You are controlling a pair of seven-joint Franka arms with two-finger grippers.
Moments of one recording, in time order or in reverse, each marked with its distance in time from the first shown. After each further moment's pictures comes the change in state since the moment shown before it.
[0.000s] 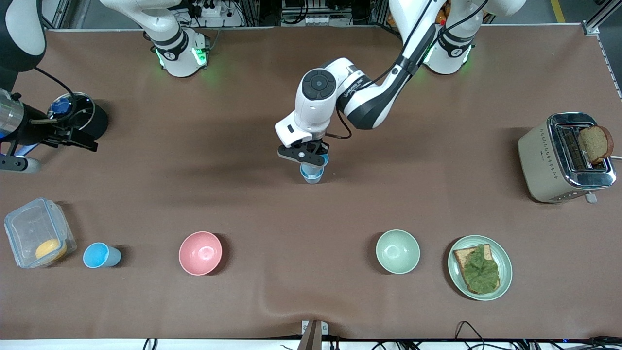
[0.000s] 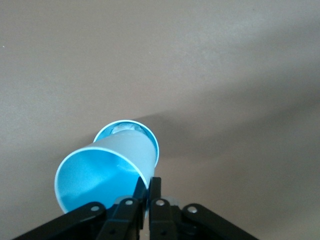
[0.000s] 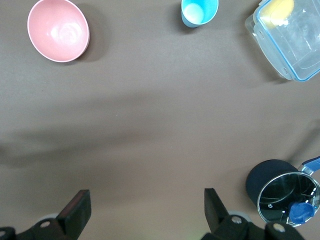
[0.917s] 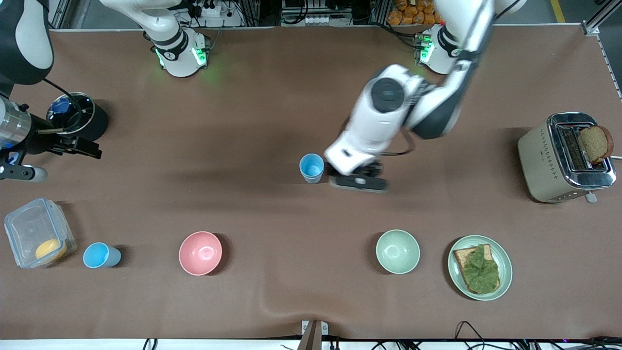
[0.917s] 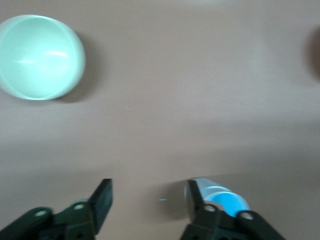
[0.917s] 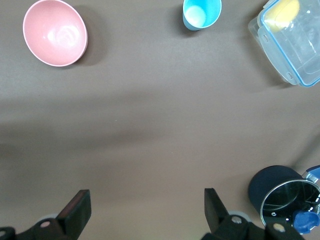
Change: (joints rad) left arm 0.193 -0.188 0.082 -0.079 0.000 -0.036 0.044; right arm 0.001 0.035 0.001 -0.003 0.000 0.034 -0.001
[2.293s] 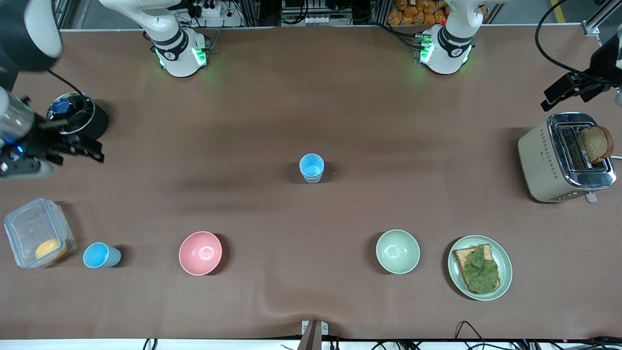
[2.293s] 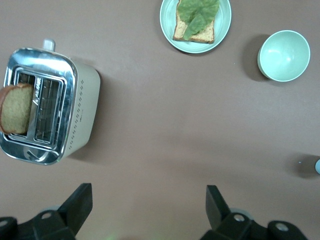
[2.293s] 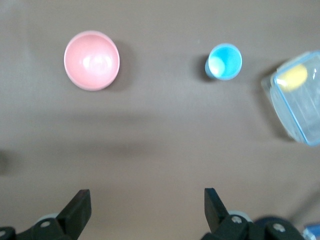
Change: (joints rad) left arm 0.620 -0.618 -0.022 -0.223 0.038 -0.541 0.248; right arm 0.039 0.011 0.005 0.007 0.001 0.171 -0.121
